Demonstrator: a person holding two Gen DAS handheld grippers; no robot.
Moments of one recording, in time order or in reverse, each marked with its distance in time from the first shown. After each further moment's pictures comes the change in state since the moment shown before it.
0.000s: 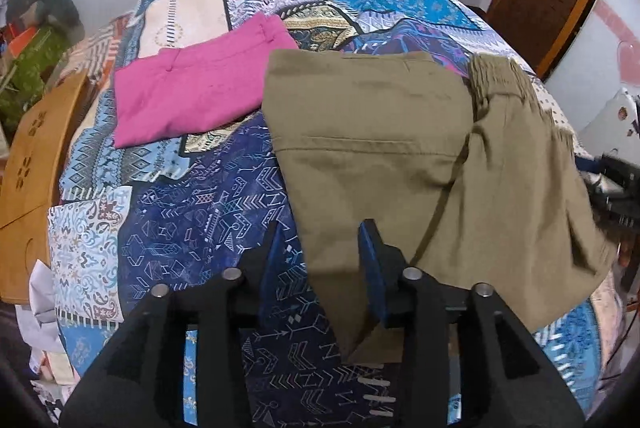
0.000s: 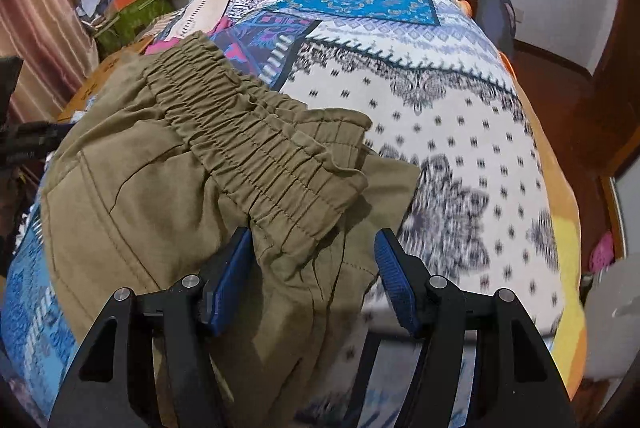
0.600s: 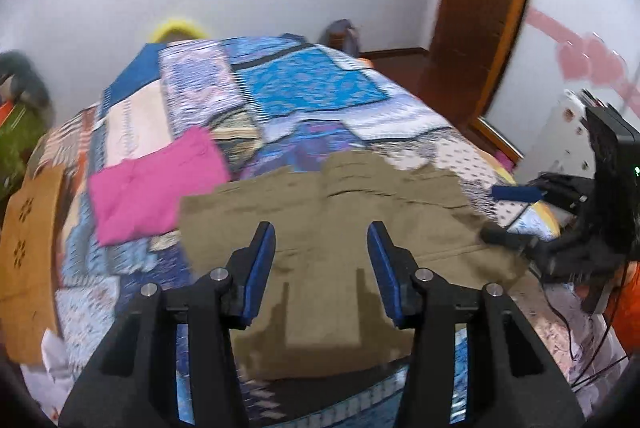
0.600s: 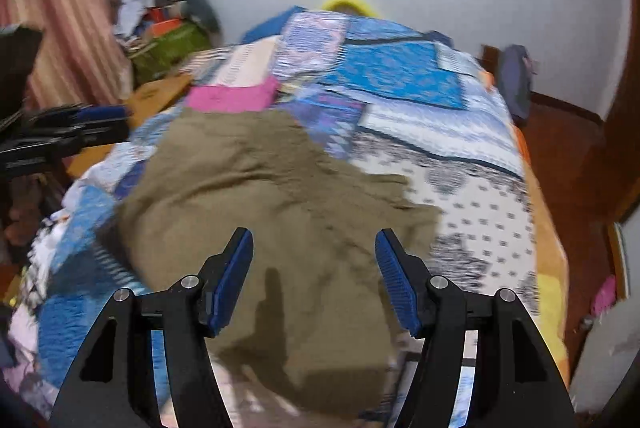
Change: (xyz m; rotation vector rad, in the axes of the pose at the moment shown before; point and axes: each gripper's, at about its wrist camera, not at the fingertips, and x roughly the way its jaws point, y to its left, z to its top) left arm -0.077 -0.085 0.036 0.166 -0.210 -0.144; right arm -0.066 0.053 0.013 -0.084 -0.155 0.123
